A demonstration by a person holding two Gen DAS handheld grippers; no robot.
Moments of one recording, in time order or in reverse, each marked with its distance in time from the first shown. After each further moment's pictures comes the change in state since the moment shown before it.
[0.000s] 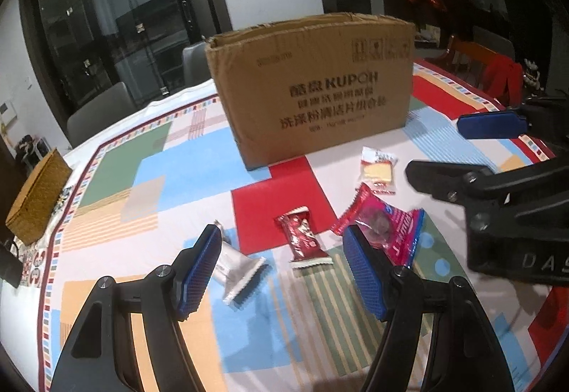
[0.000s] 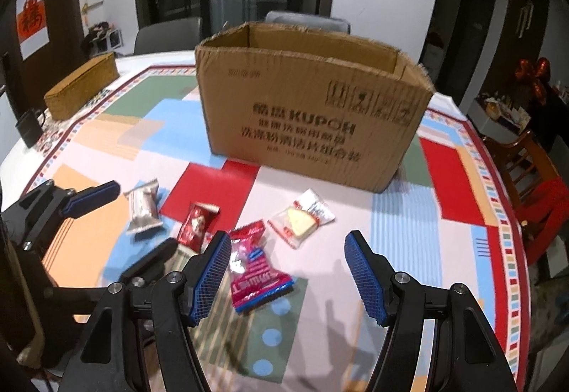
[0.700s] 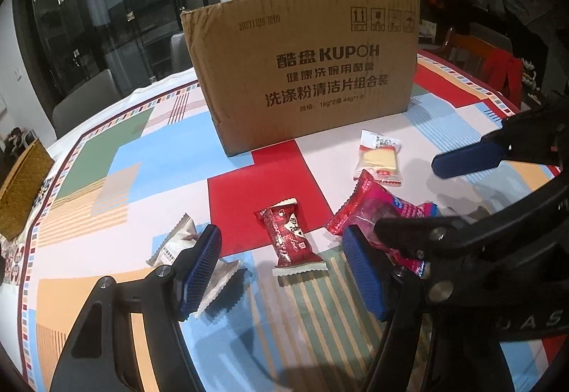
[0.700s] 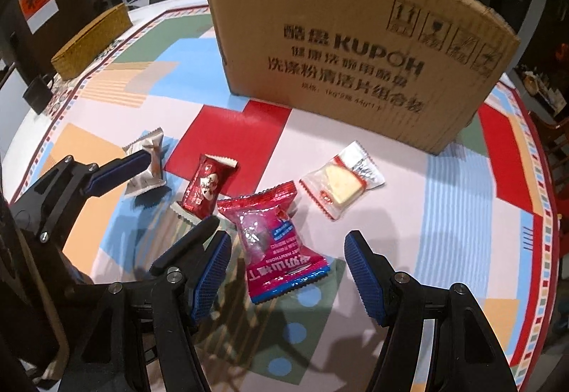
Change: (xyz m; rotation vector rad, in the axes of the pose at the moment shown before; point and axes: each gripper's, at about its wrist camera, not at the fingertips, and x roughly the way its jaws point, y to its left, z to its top) left arm 0.038 -0.003 -0.005 -0.012 0.028 -0.035; right arm 0.057 0.011 0.000 -0.035 0.247 0.128
